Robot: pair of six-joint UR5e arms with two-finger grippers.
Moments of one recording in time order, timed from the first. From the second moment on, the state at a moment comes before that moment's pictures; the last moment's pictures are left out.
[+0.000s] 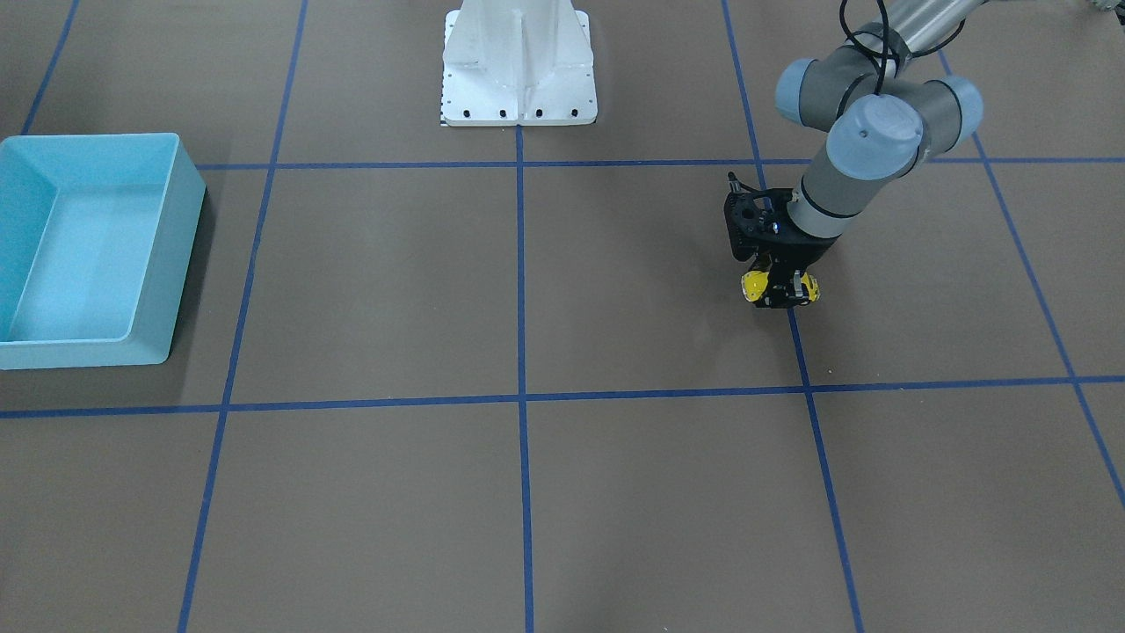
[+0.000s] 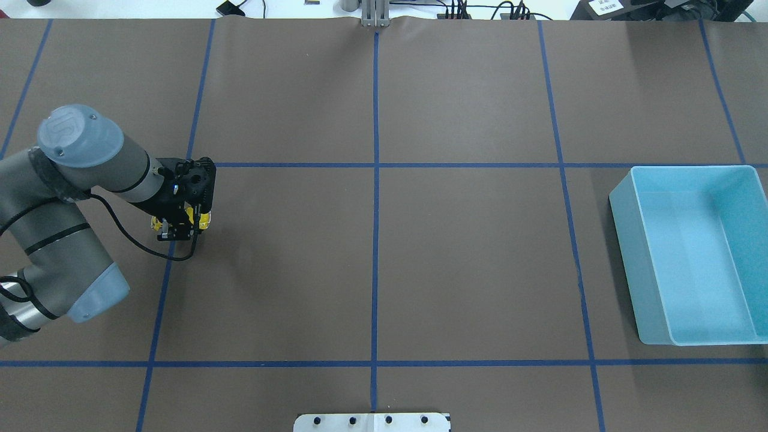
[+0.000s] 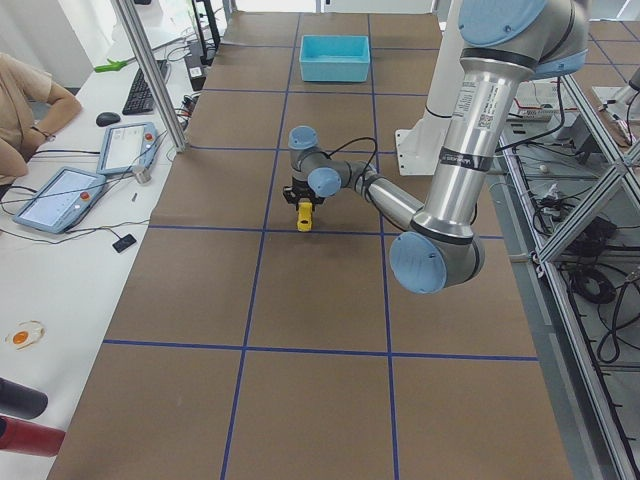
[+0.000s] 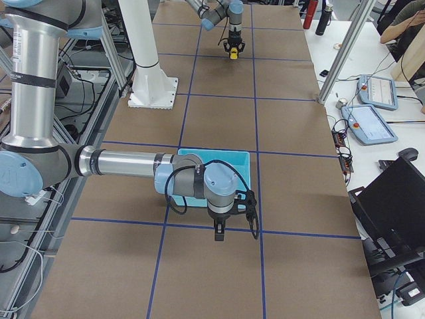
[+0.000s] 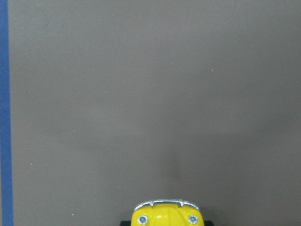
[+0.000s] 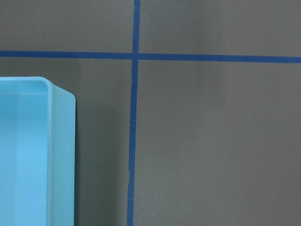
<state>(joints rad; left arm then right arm) -0.73 -1.85 -1.72 -1.89 -2.07 0.49 1.64 -1.73 1.72 -1.60 2.35 -0.09</state>
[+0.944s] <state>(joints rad) -0.73 -1.84 -1.72 -1.98 -2.07 0.48 1.64 -1.73 1.72 -1.60 2.35 -0.09</state>
